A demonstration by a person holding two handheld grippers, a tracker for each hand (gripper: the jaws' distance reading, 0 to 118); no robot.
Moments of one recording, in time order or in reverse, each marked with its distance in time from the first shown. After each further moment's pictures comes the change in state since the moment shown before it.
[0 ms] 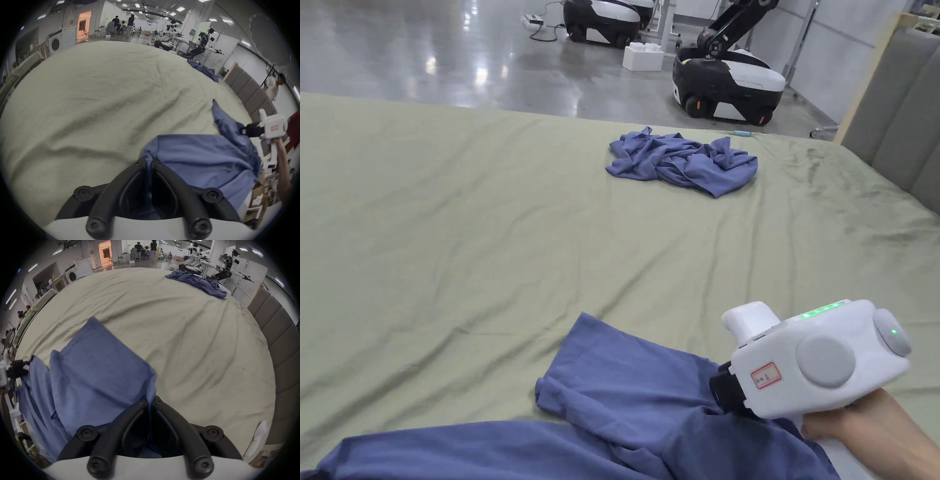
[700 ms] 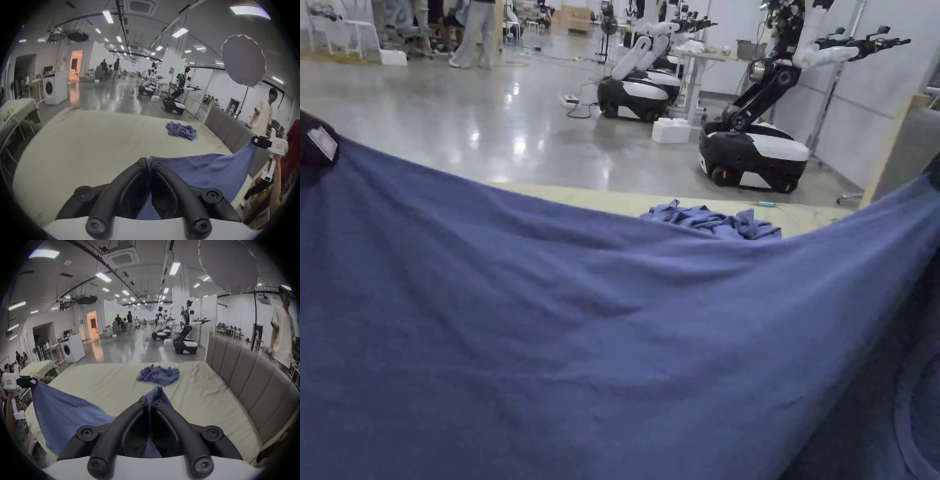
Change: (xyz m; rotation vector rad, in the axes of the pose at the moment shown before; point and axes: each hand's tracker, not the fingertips) left arm 0.047 0.249 0.171 0.465 -0.007 -0.180; right arm 0.088 0.057 0.297 0.769 -0.125 -0.273
